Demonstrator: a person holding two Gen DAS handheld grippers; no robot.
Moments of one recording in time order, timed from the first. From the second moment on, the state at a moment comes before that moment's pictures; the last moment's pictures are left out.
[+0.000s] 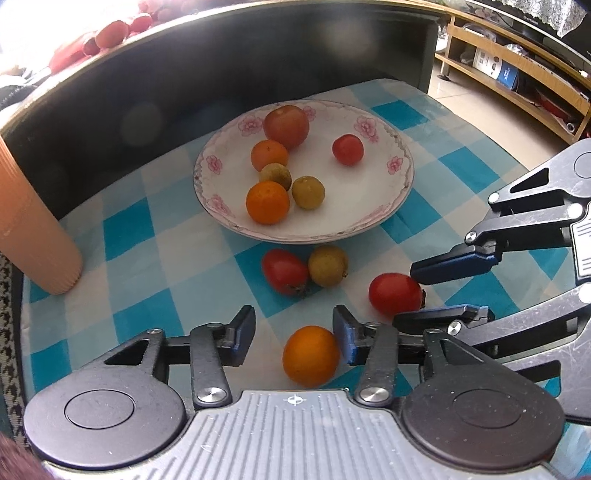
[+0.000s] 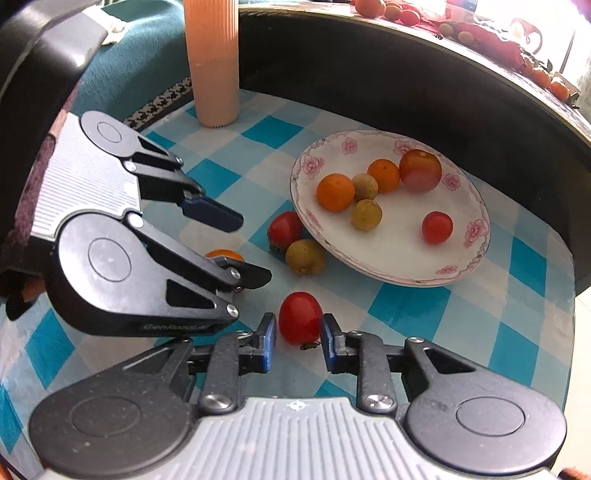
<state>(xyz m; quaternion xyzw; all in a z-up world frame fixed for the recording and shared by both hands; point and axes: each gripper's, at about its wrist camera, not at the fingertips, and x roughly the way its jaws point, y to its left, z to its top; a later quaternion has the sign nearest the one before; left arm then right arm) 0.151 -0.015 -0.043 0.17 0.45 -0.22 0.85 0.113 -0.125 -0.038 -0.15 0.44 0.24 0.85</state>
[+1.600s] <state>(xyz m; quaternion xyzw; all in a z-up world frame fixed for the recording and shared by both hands) 0.153 -0.023 -0.007 0.15 0.42 -0.23 0.87 0.141 -0.164 -0.008 -0.07 0.41 0.20 0.89</state>
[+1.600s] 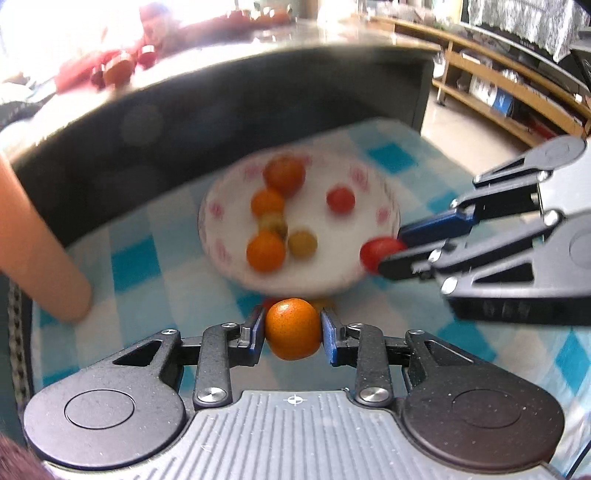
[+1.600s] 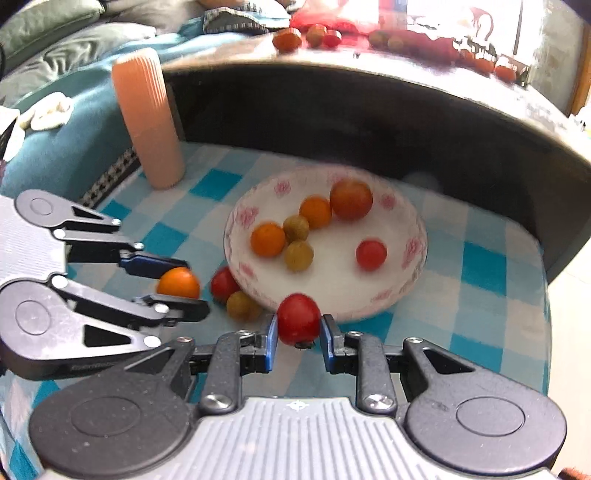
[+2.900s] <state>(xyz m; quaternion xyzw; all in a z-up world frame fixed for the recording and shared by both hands) 0.186 -0.048 -0.015 0.15 0.40 -0.22 0.88 0.179 -0.171 -0.010 -0.06 0.38 0.14 0.91</state>
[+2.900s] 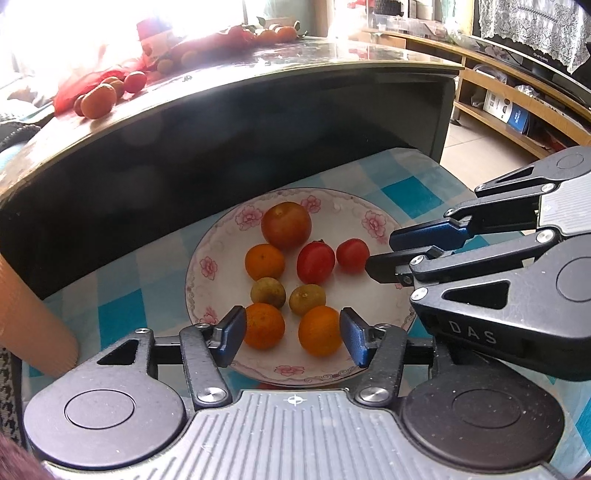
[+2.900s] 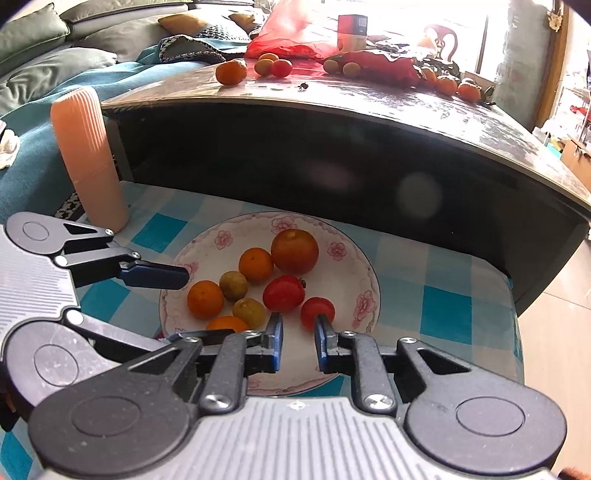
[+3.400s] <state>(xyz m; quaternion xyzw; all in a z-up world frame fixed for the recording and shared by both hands) 0.177 -0.041 -0.006 0.15 0.40 -0.20 0.88 0.166 -0.173 -0.002 -0.06 0.38 0.14 0.91</state>
